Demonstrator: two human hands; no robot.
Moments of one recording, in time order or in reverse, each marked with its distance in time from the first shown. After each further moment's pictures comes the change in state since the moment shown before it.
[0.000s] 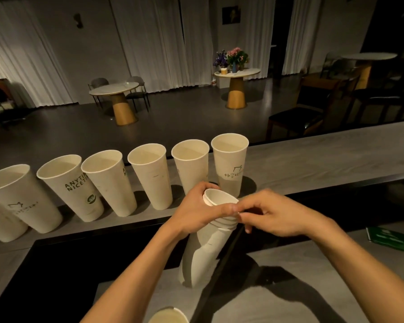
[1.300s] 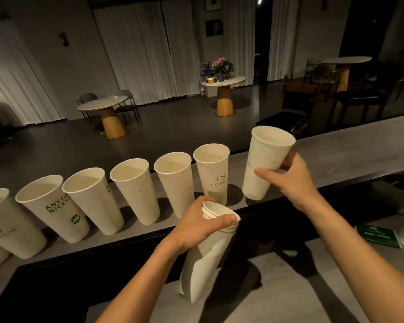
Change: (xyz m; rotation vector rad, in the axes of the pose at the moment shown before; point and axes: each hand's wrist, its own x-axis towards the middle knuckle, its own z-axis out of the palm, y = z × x) left_hand 0.015 0.003 0.030 0.062 -0.083 -0.052; right_hand -0.001 0.067 -0.050 0.512 0.958 0.240
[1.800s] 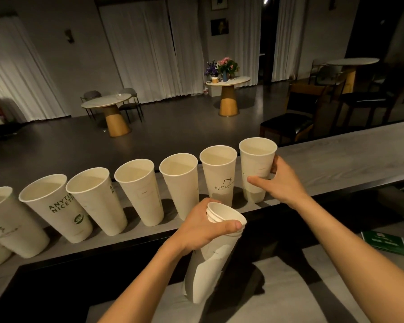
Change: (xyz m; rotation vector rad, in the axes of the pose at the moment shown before) left_hand 0.004 -0.003 -0.006 0.001 -0.019 0.067; right_hand 0.027 0.018 0.030 -0.345 -0.108 0.064
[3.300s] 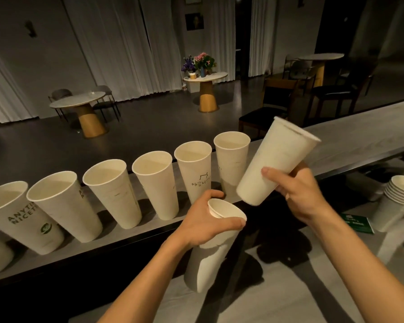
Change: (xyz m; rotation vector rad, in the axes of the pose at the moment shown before) left_hand 0.018 0.015 0.039 0.025 -0.047 0.011; right_hand -0.076 -0.006 -0.059 0.714 0.040 -0.039
